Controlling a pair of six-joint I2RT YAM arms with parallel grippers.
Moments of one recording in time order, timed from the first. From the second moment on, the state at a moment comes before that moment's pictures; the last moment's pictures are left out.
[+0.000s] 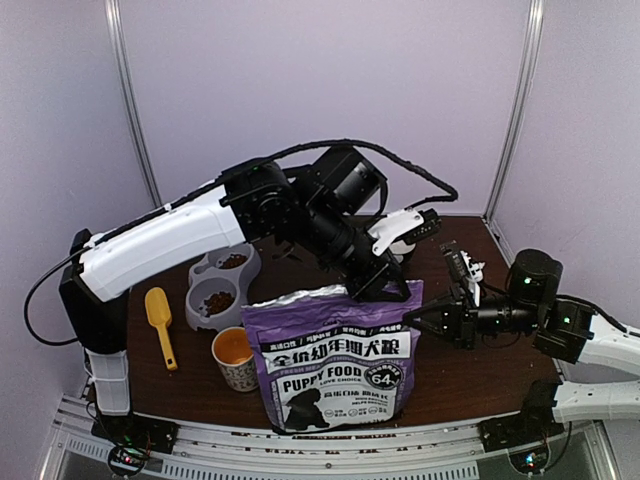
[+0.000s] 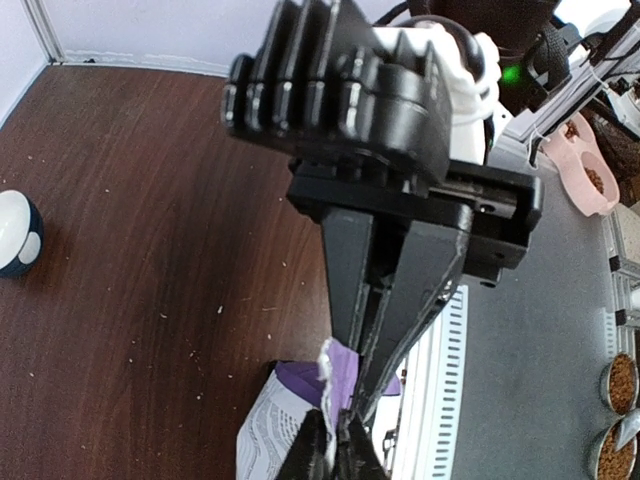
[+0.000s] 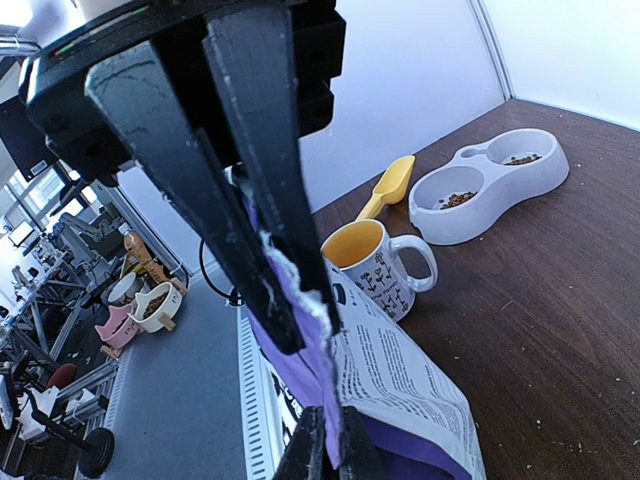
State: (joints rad) left arm -1.22 1.99 2.21 -0.99 0.30 0.00; right arm 0.83 0.74 0.52 0.07 -0.56 0.39
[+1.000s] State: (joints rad) left arm -1.22 1.91 2.11 -0.99 0.23 0.04; right arm 0.84 0.71 0.52 0.06 -0.52 0.39
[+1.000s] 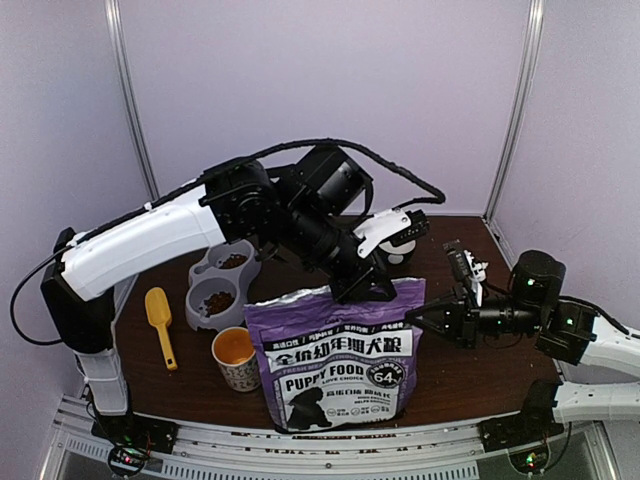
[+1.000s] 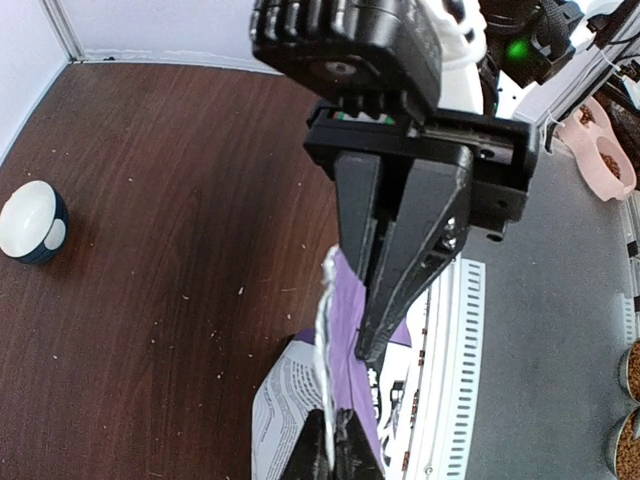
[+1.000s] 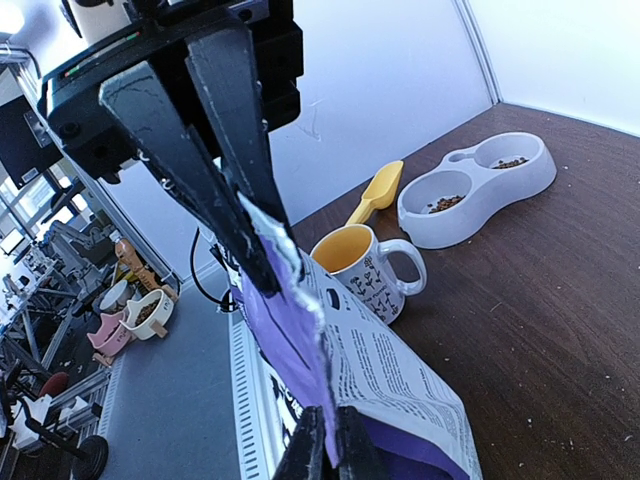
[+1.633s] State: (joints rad) left arm -1.22 1.85 2.05 -0.98 0.20 0.04; right arm 0.84 0.70 0.51 0.05 -0.50 0.39
